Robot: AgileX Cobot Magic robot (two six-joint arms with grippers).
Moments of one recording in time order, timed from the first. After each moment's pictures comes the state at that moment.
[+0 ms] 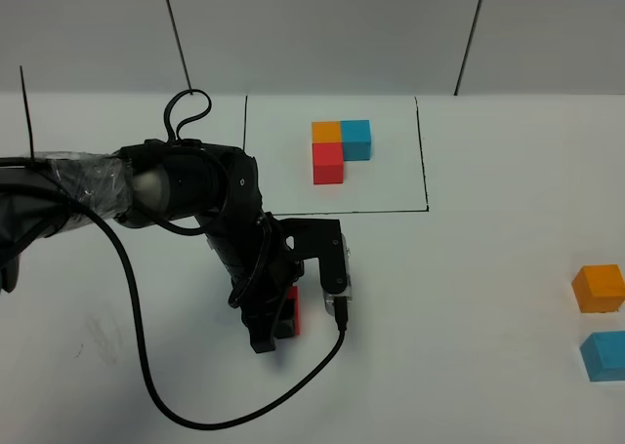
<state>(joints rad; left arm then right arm) -0.56 2.12 -1.33 -0.27 0.72 1.12 -0.03 0.01 -0.51 -0.22 1.09 0.29</state>
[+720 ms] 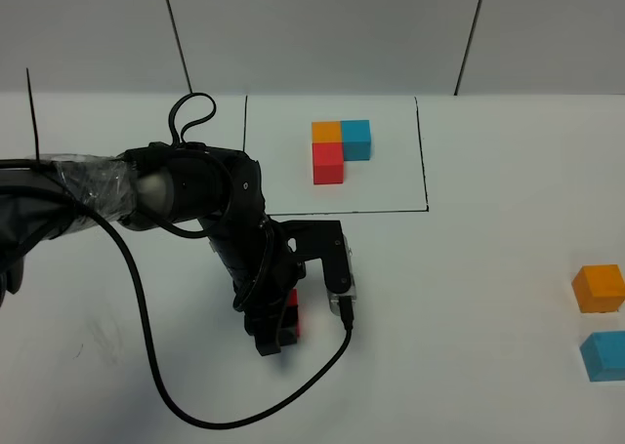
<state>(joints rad) -0.57 2.13 -1.33 -0.26 0.71 1.06 -0.03 0.01 -0.51 -0.22 1.09 0.29</state>
